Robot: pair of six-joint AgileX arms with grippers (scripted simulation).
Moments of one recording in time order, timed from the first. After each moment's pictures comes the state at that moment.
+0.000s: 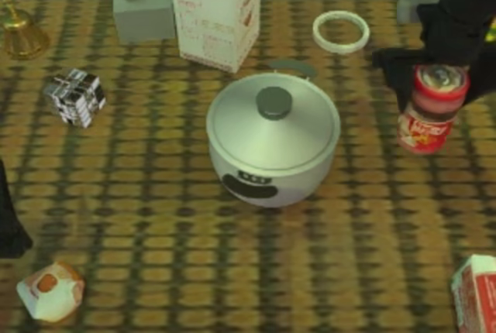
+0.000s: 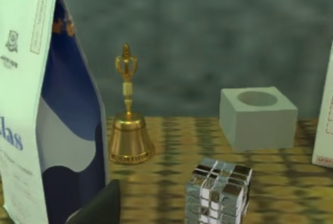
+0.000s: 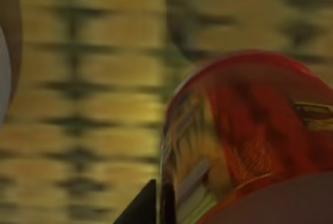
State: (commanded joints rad) left arm 0.00 0.00 0.00 0.00 0.00 0.00; right arm 0.25 2.22 1.95 -1.31 0.01 0.22
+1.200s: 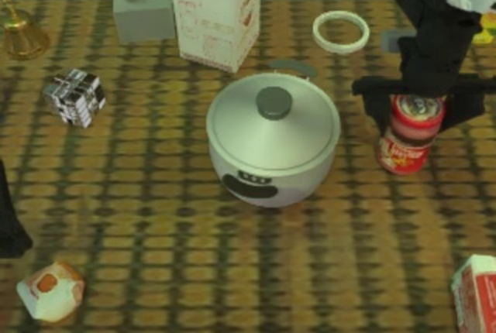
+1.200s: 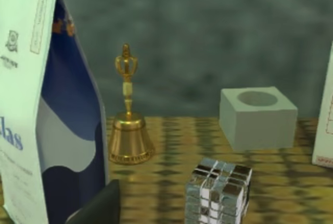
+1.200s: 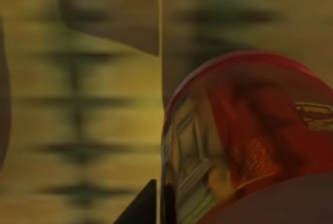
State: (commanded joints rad) left arm 0.00 0.00 0.00 0.00 0.00 0.00; right arm 0.28 2.26 1.81 -1.12 0.01 0.29
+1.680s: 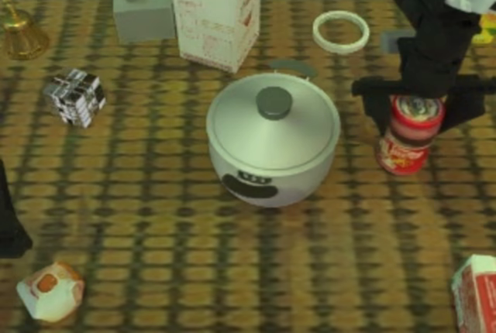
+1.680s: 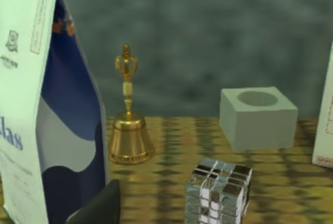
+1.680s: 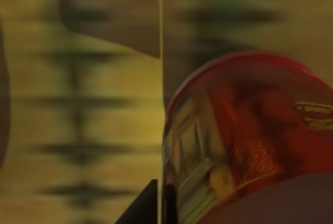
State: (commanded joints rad) left arm 0.00 0.00 0.00 0.00 0.00 0.00; right arm 0.28 2.26 1.81 -1.12 0.01 0.29
